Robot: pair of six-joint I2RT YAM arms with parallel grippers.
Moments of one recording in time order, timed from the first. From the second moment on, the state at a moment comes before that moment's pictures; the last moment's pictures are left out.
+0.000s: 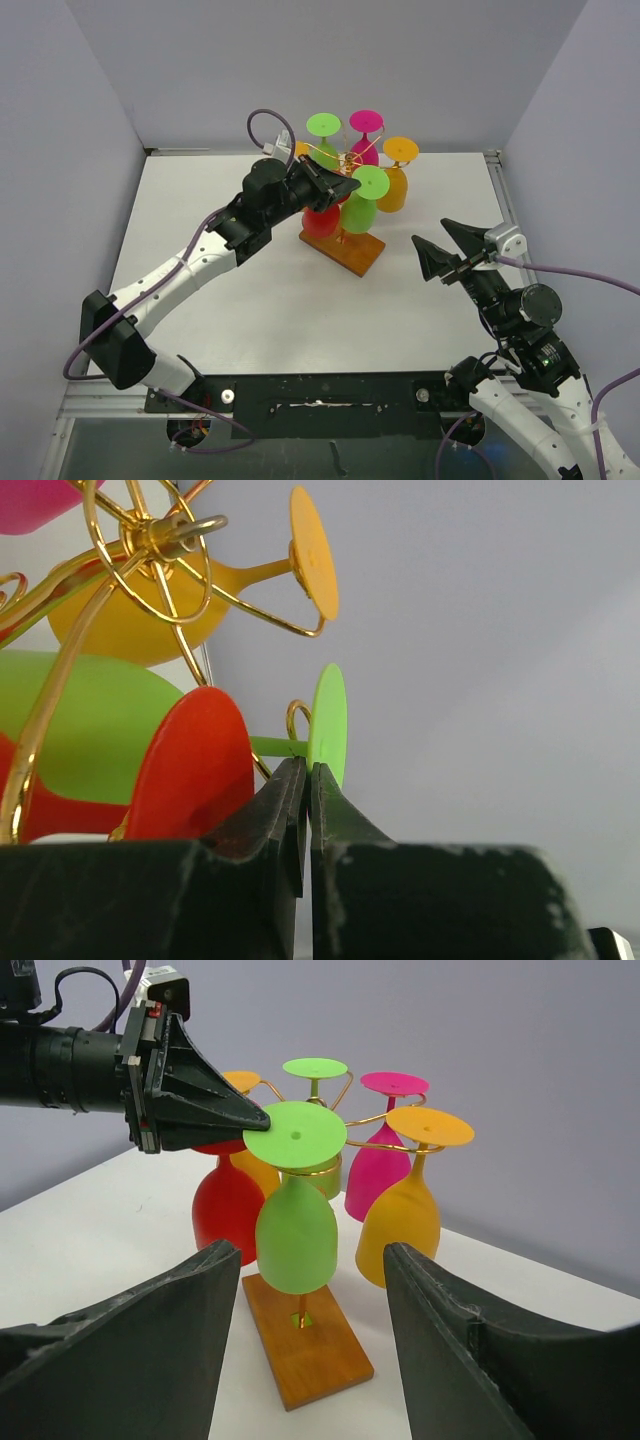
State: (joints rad) left arm -0.73 1.47 1.35 0.03 0.10 -1.26; right arm 0.57 0.43 0.80 -0.15 0.03 -0.05
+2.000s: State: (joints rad) left arm -0.76 1.56 1.54 -0.09 0.12 -1.11; right arm 0.57 0.41 0.78 -0.13 0.06 -0.04
